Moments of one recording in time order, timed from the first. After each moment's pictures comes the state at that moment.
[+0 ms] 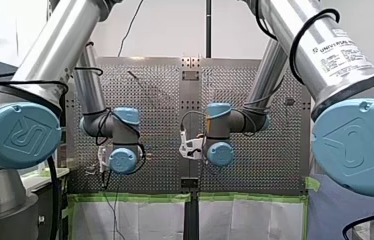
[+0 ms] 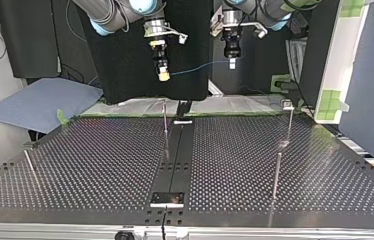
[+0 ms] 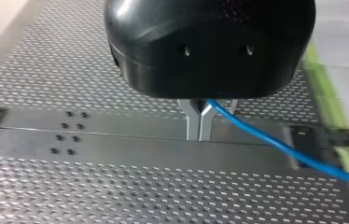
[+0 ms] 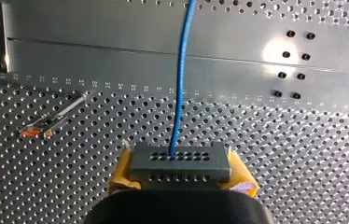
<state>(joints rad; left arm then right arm) -0.54 -2.02 -2.41 -1.89 -2.14 -1.62 2.37 -1.00 2.02 -1.04 1.83 1.47</state>
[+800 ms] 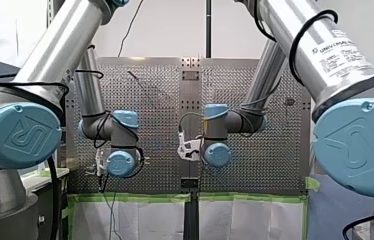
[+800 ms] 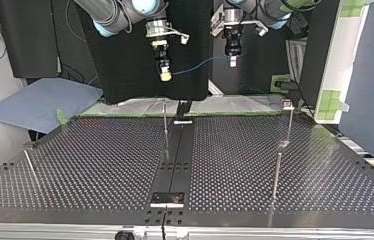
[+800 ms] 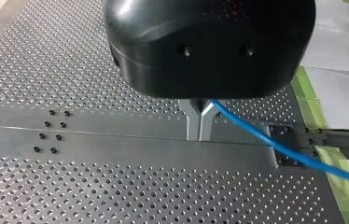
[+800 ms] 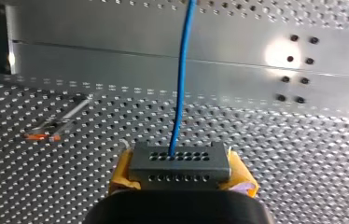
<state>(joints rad) -0.53 -2.04 -2.42 -1.89 -2.14 -1.62 2.39 -0.98 1.99 -1.01 1.86 1.47</state>
